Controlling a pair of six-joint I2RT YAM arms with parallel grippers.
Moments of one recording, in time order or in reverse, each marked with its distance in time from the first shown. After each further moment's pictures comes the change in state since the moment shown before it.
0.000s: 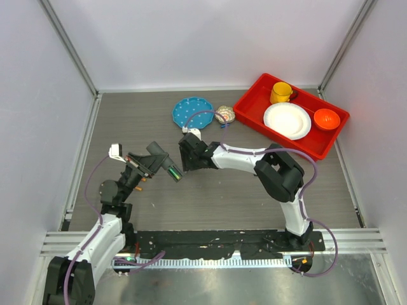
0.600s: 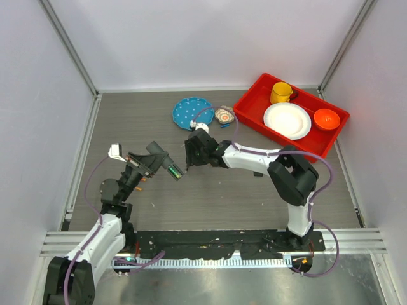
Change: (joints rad) left arm 0.000 0.000 0.003 -0.064 -0.031 0.024; right arm -0.045 -0.127 -0.111 0.098 -0.033 -0.028
